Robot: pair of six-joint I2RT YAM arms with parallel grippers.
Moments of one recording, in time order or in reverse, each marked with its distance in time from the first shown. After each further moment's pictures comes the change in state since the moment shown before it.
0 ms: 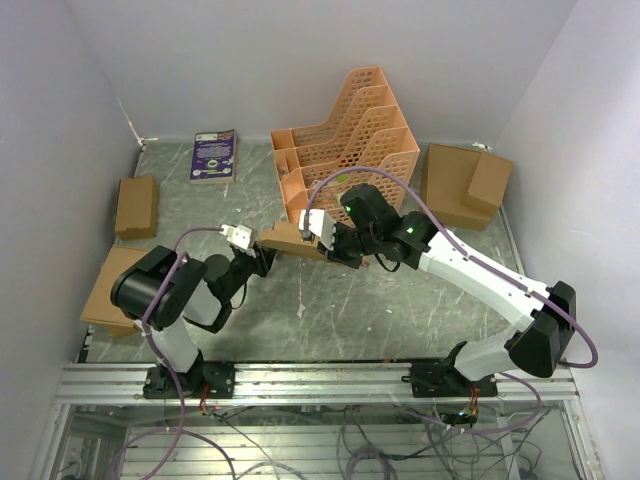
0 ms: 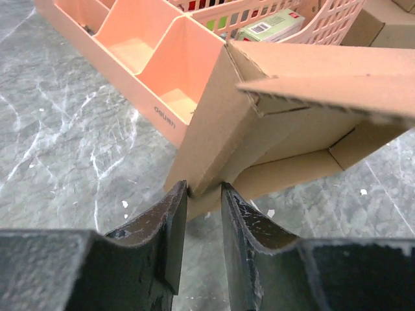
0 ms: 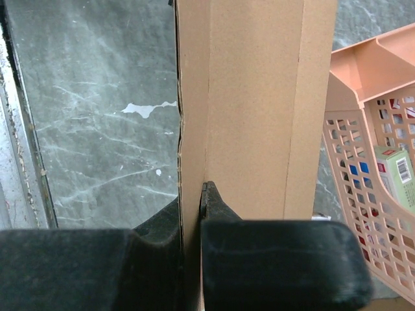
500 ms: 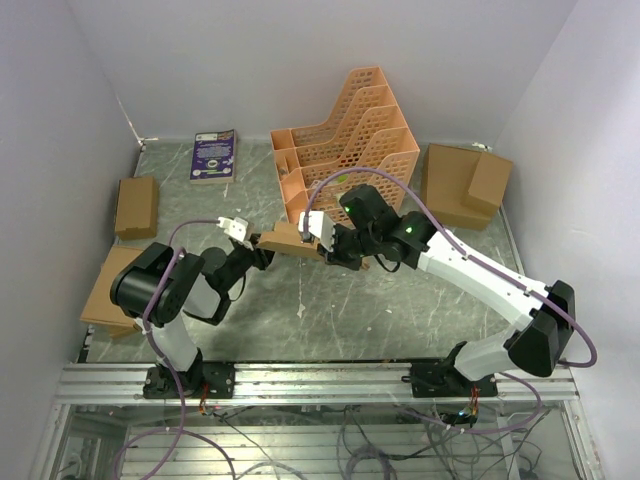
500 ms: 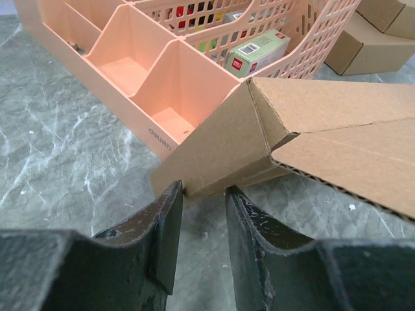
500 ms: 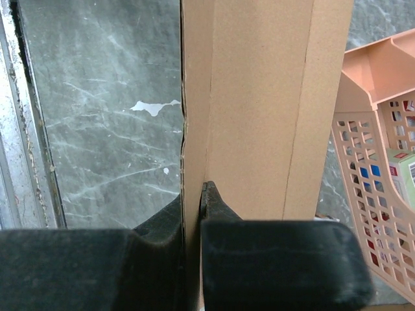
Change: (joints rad) left arm 0.068 0.016 0.057 -0.003 0.142 -0.050; right arm 0.002 0.003 0.002 -0.021 -0.026 -0.001
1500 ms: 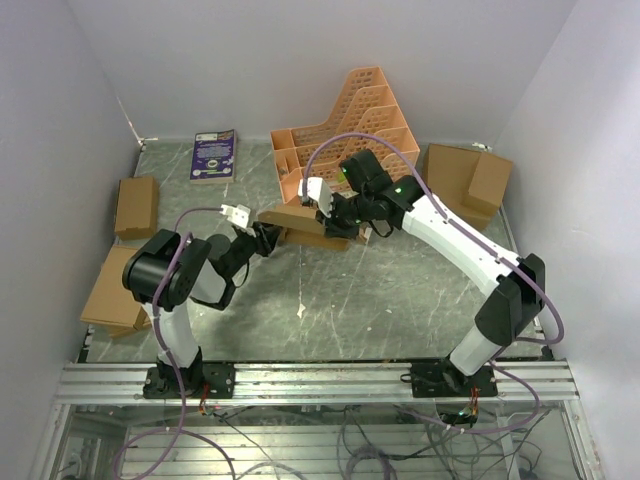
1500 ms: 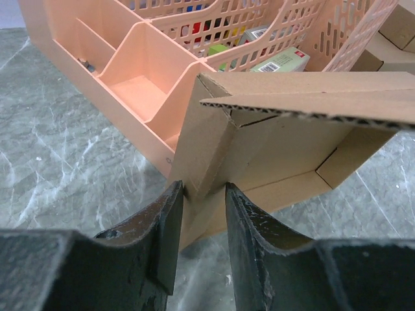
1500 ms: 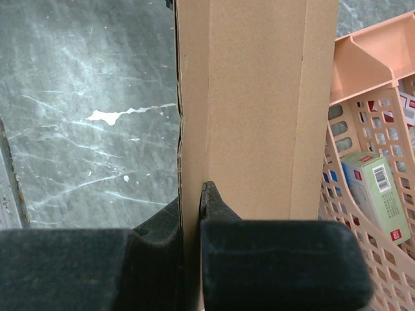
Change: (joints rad) left arm 0.035 0.114 0.134 -0.001 0.015 -0.010; right arm -0.151 0.215 0.245 -0.098 -0.109 -0.075
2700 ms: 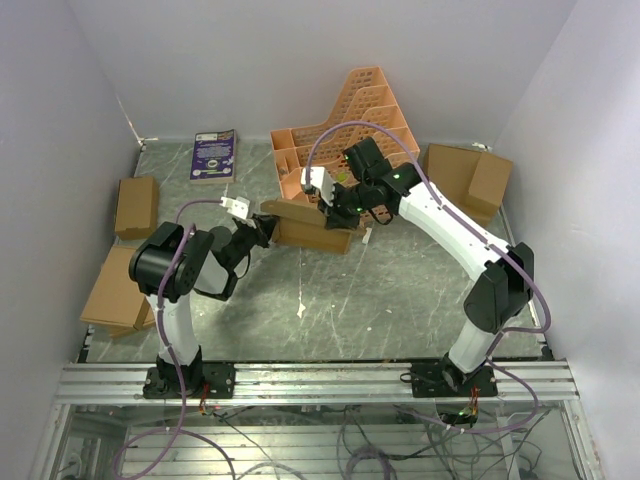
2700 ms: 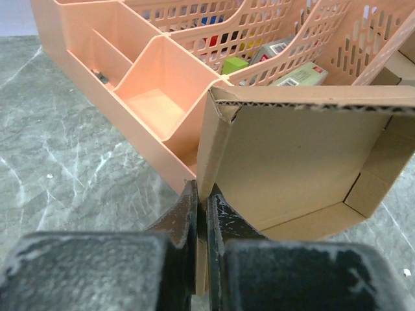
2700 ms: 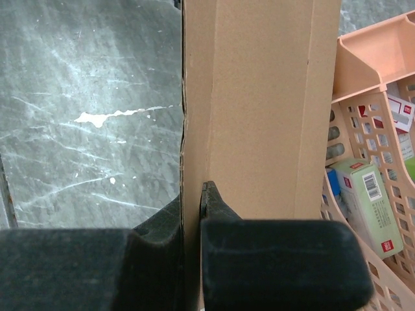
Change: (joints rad) left arm 0.026 0.085 0.102 0.001 -0.005 -0.042; right arm -0.072 0.097 0.105 -0.045 -0.082 -0.054
